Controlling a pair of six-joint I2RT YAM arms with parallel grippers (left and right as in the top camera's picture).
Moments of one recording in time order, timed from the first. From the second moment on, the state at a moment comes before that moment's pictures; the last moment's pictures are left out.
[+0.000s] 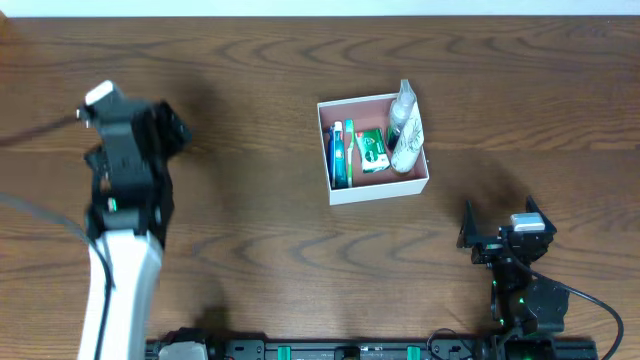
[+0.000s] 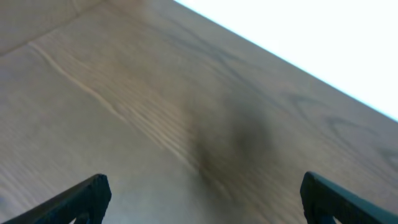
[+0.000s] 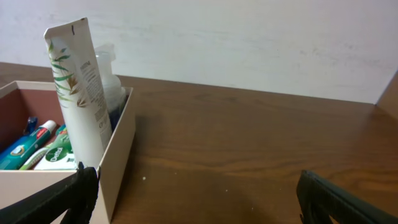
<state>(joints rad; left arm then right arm) 0.07 1.10 0.89 -0.37 -0.35 -0.42 0.01 0.01 0.01 -0.07 -0.03 -0.06</state>
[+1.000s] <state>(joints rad) 0.07 0.19 0.14 -0.11 -0.24 -0.27 0.01 0.01 0.01 -0.07 -0.03 -0.06</state>
